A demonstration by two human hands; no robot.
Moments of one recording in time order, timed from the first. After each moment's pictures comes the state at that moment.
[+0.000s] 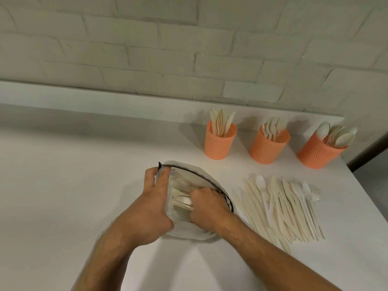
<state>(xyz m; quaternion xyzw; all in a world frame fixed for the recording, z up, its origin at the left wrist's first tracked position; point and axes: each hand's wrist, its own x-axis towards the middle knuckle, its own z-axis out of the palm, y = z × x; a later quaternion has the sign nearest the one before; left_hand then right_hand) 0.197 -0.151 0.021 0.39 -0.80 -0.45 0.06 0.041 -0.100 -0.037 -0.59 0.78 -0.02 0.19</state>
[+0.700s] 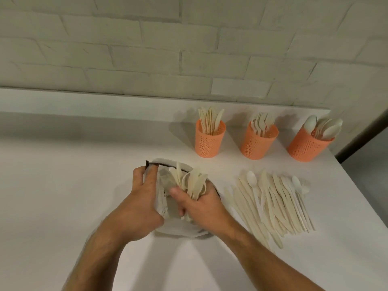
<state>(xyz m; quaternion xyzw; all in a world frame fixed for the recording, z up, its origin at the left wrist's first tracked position) 0.186 -0.158 0.019 0.41 -0.79 -0.45 0.07 0.044 -0.075 -0.017 -0.47 0.60 -0.55 0.34</state>
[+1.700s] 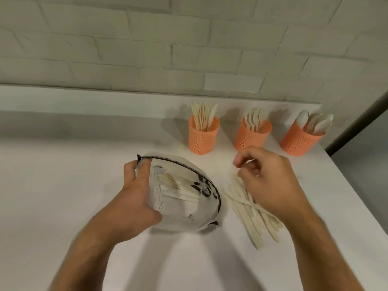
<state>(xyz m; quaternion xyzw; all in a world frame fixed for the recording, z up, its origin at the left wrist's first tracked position) 0.185 -0.158 0.035 0.40 -0.78 -0.48 0.07 -0.023 -0.018 0.066 -0.41 0.83 -0.36 0.12</state>
